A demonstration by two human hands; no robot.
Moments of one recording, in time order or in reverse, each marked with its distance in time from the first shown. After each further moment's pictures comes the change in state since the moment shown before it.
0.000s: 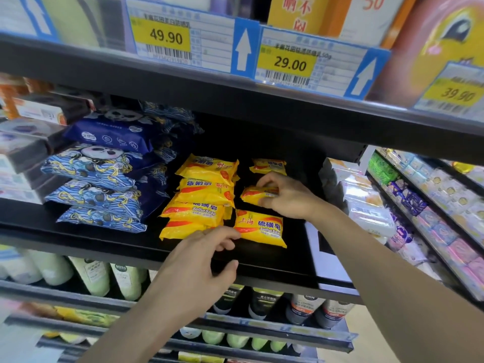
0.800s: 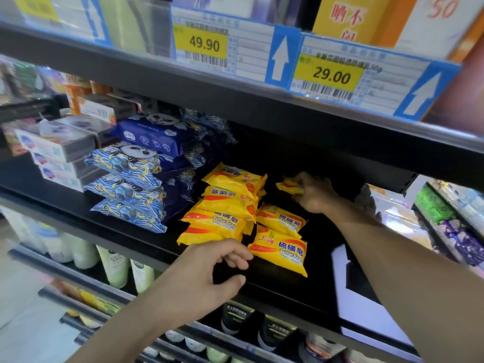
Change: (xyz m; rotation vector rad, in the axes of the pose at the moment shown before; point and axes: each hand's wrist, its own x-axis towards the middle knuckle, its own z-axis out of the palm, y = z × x) left_hand 0.005 -0.006 -0.009 -0.146 -0.051 -0.059; right_hand 0.096 0.030 -0.017 -0.321 0.094 0.089
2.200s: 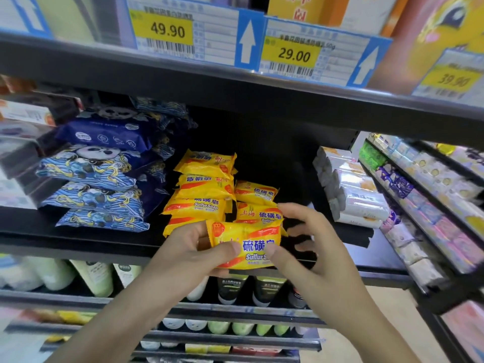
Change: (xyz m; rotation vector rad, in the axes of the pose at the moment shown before) left_hand -0.009 0.032 -0.024 -0.562 -0.142 -0.296; right_hand -0.283 -0.064 0.029 0.750 0.305 -0.143
